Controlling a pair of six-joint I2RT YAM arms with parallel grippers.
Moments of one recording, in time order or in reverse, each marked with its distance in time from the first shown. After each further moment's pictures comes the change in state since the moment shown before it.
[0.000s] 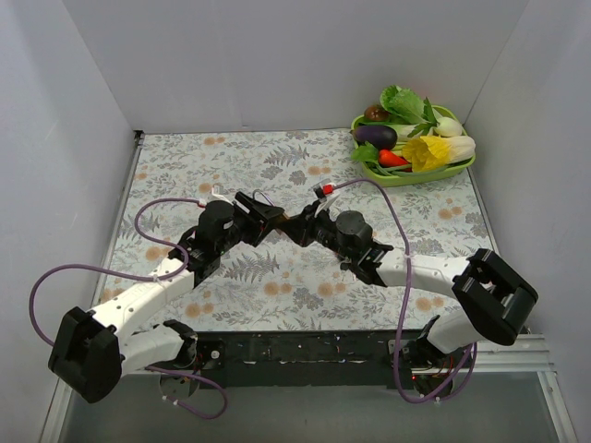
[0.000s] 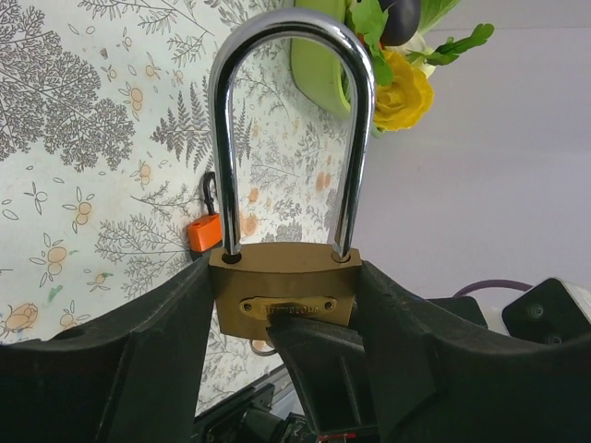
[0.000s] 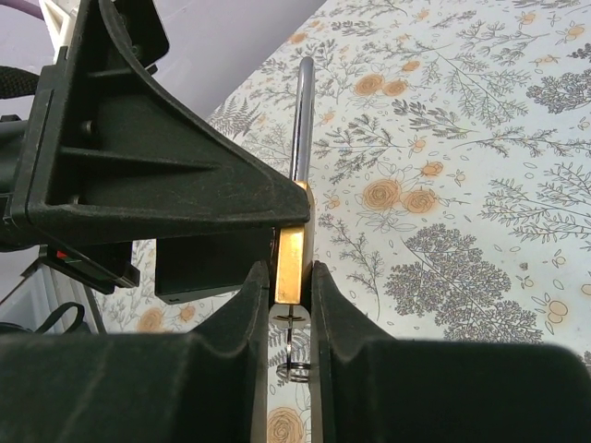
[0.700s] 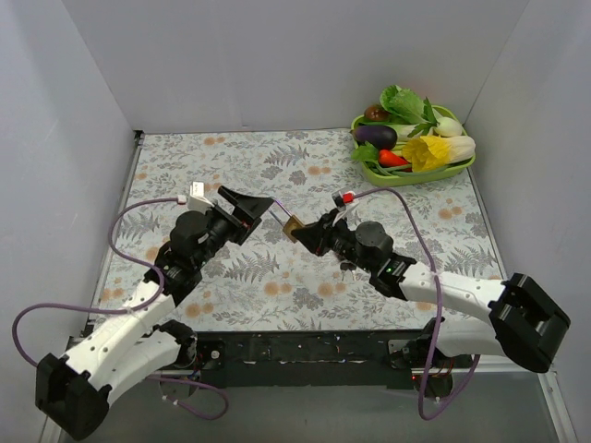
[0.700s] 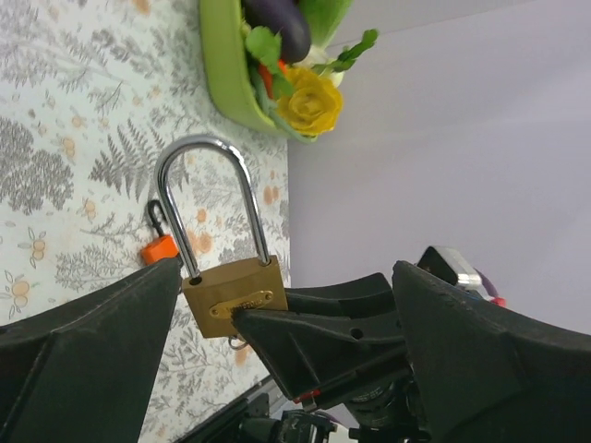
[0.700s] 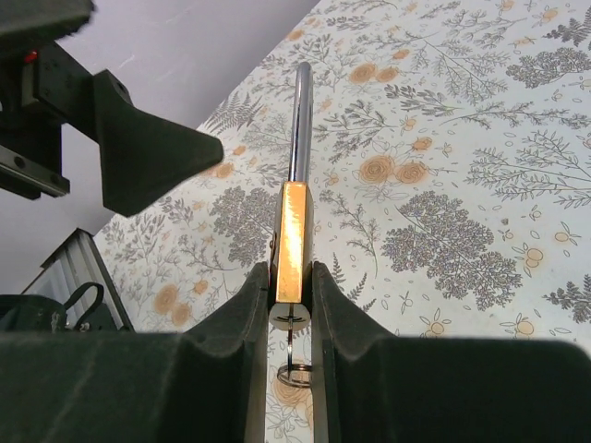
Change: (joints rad) left arm 0.020 -0.204 -0.038 0.027 -0.003 0.082; right arm 0.005 -0.187 -0.117 -0.065 0.028 0.026
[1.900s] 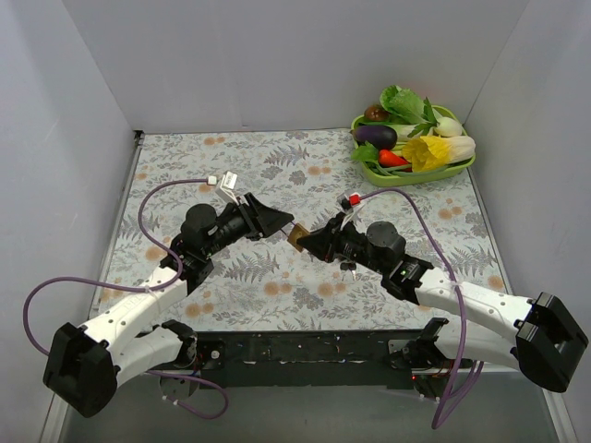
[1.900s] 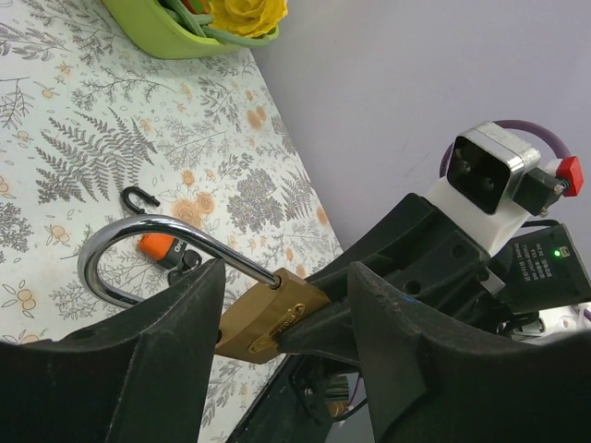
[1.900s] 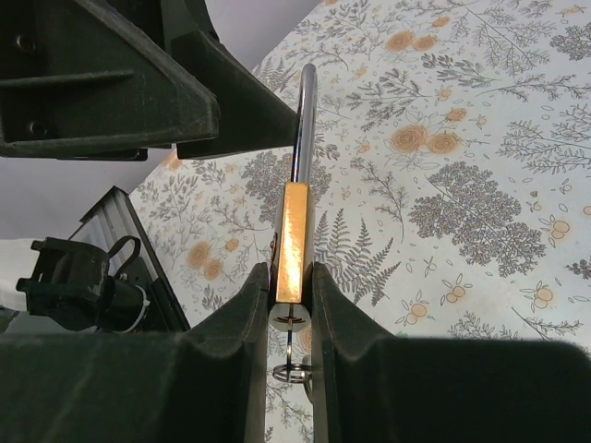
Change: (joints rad) left arm 0.011 0.103 -0.015 0.252 0.343 0.365; right arm -0.014 -0.187 -0.010 -0.213 -0.127 0.005
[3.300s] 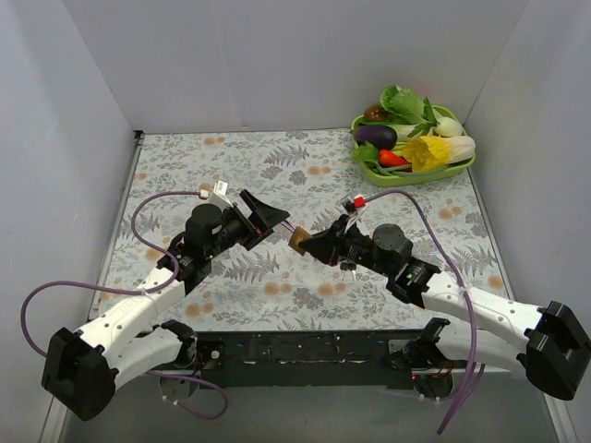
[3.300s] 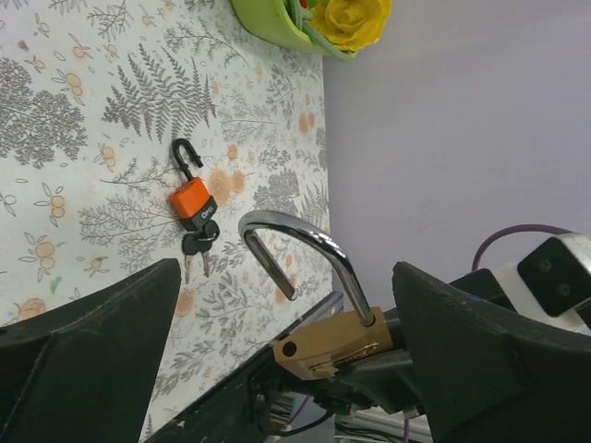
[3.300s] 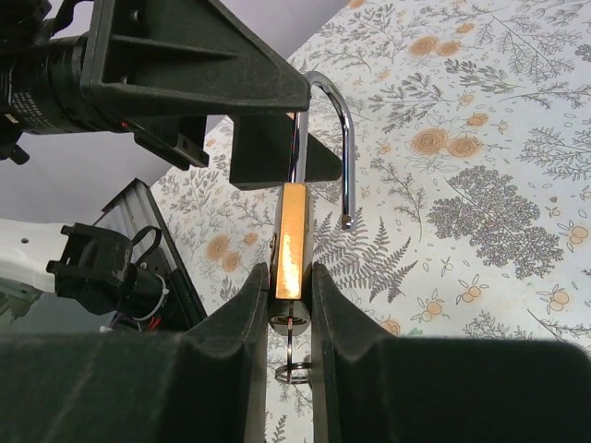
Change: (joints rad) left arm -0.007 -0.026 0.018 -0.260 -0.170 -0.212; right arm 0.001 -0.066 -0.013 -0.025 -0.030 -0.002
